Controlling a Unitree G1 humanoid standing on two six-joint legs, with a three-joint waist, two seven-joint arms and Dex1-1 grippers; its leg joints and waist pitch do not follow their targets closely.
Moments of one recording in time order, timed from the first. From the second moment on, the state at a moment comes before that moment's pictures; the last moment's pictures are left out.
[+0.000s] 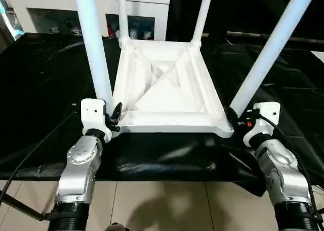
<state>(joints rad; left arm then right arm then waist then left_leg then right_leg) -0.25 0.11 0.10 0.14 -0.09 0.18 -0.16 -0.25 -0.20 -0.18 0.23 0.24 0.14 0.34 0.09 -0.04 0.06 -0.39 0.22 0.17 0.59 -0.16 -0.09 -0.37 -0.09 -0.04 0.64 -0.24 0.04</state>
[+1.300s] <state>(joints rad) -0.32 -0.07 0.25 0.11 -0.34 0.34 -0.17 -0.21 -0.08 -0.12 0.05 0.68 0.54 0.47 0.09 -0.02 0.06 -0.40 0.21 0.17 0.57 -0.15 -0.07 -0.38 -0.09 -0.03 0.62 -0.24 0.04</state>
